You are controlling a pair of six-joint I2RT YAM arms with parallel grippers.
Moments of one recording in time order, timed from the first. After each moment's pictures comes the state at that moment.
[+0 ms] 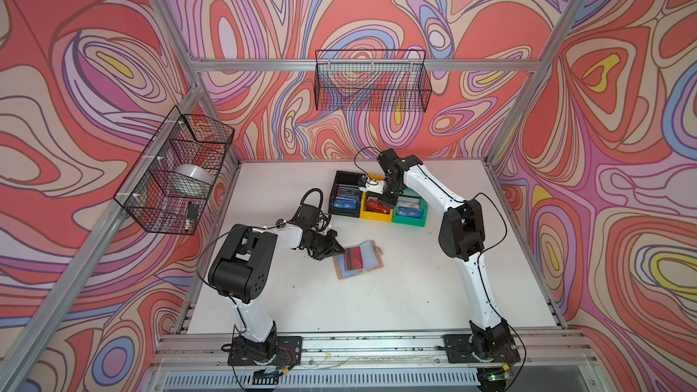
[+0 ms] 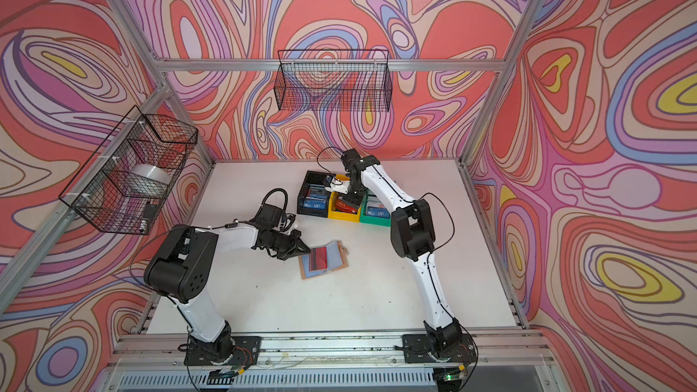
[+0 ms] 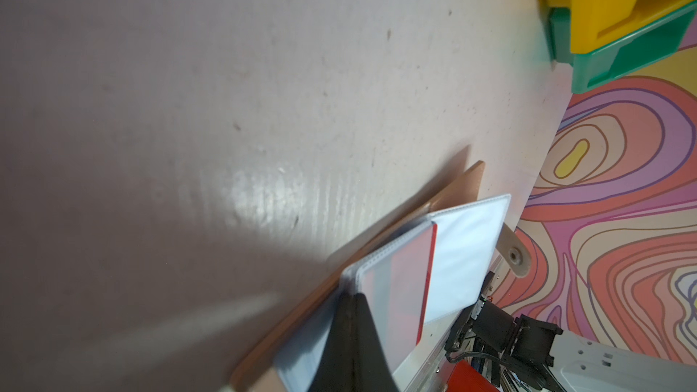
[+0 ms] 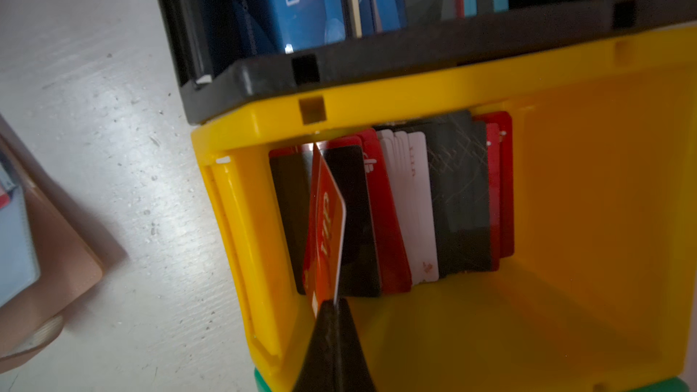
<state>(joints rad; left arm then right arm) -0.31 1.79 0.86 -0.25 0.69 -0.63 0.43 2.39 2.25 -1.16 -0.12 -0.78</state>
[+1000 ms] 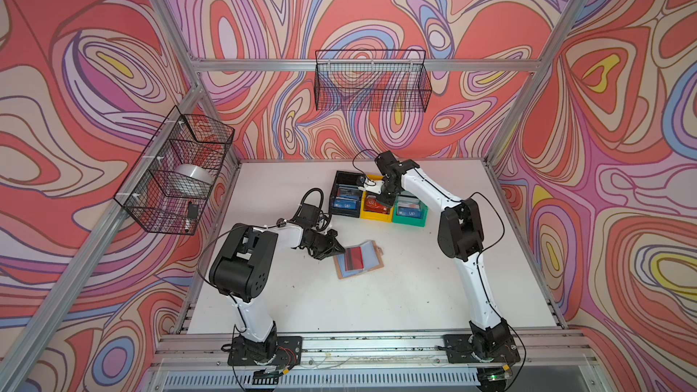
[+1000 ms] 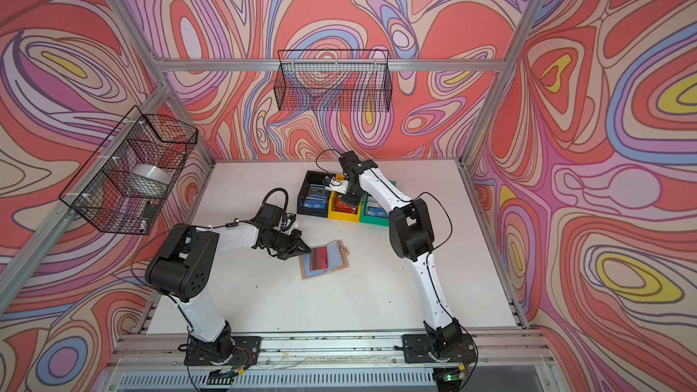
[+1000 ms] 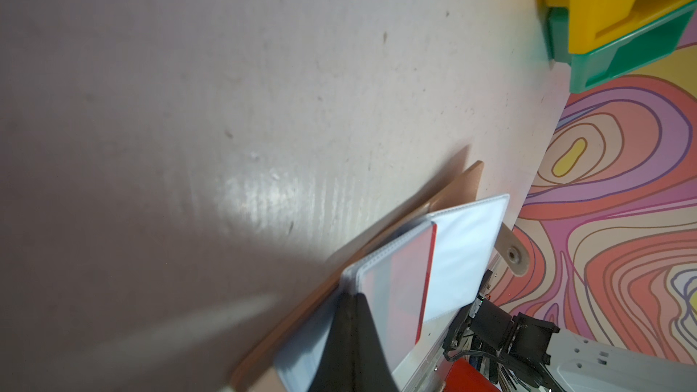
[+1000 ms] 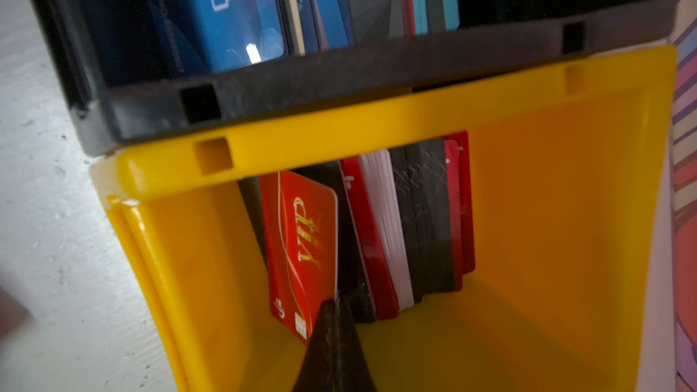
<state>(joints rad) -0.31 1.79 0.87 -0.25 0.69 -0.63 0.44 2.39 2.18 -1.01 -0.04 -0.77</state>
